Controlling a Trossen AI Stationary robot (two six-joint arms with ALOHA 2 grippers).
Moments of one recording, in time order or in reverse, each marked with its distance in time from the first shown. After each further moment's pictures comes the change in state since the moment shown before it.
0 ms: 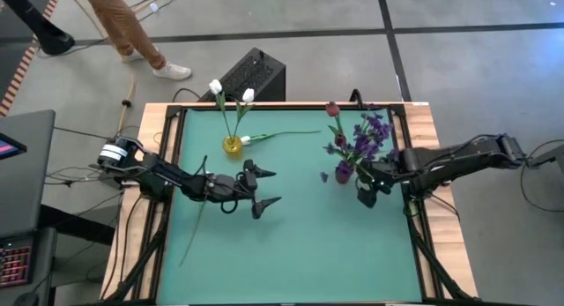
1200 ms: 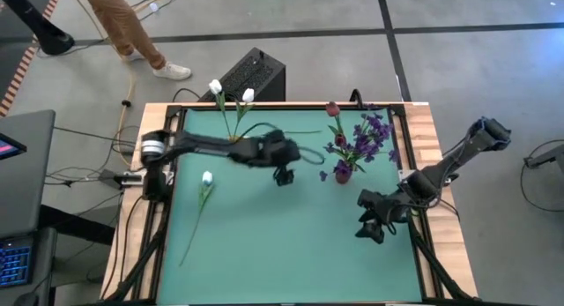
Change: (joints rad) left arm 0.295 0.324 0.887 -1.339 0.056 0.160; right arm 0.508 0.003 0.002 0.384 -0.016 0.421
